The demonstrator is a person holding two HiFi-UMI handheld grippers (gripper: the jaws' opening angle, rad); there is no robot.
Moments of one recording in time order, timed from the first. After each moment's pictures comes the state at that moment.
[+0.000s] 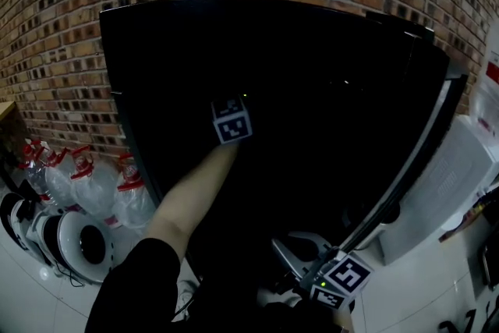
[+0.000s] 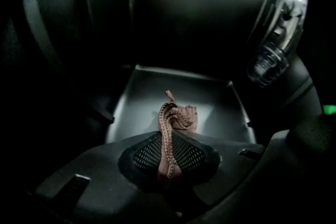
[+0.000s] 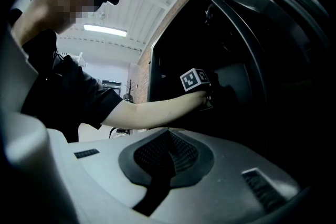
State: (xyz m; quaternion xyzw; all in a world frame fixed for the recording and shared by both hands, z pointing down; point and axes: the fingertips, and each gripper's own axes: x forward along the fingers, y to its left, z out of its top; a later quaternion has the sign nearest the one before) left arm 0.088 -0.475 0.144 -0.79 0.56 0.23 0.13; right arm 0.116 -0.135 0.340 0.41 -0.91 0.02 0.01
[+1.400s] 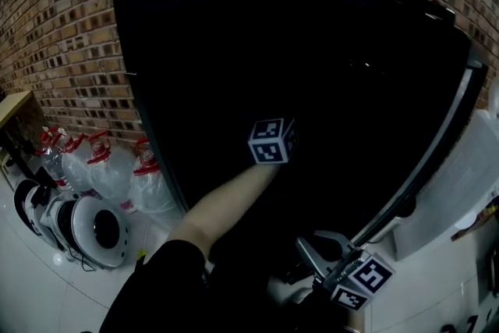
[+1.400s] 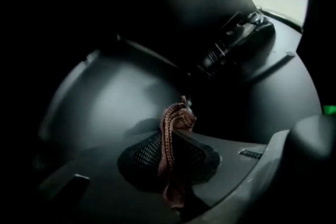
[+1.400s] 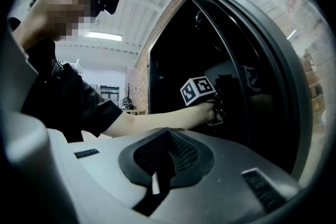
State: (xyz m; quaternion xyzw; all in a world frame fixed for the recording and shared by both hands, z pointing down) left arm 0.184 -0.423 0.223 -0.88 0.41 0.25 0.03; right arm 0.138 -0.117 0.351 0.41 -0.91 0.05 -0.01
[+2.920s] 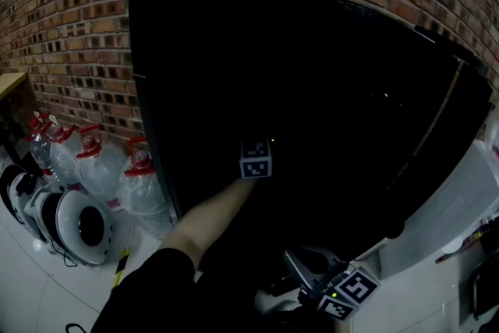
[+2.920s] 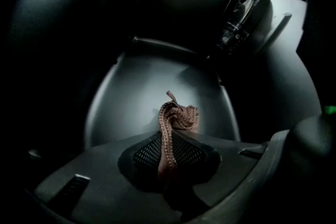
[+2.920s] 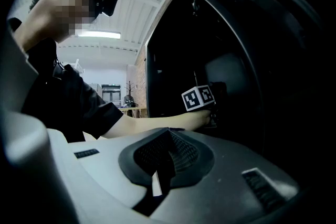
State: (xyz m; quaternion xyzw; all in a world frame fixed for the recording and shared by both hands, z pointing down) left arm 0.118 -0.473 0.266 -0.82 0.53 0.19 0.10; right arm 0.123 -0.136 0.363 0.39 -0.92 0.07 0.01
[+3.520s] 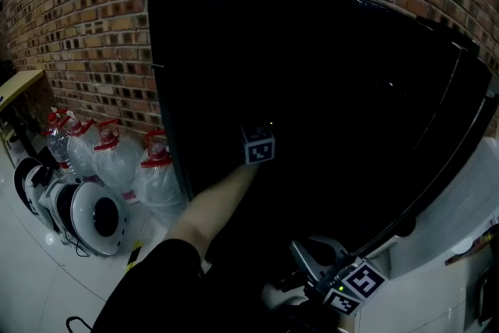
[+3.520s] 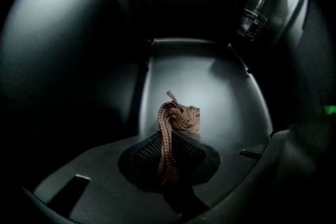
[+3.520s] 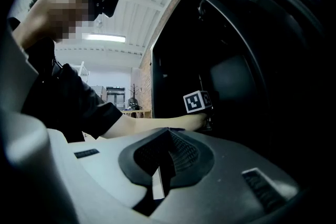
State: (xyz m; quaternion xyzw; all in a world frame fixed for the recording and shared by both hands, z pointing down) left arm 0.054 -0.491 0.266 -0.75 0.64 0.14 0.12; right arm 0.119 -0.130 0.350 0.37 -0.93 0.05 -0.01
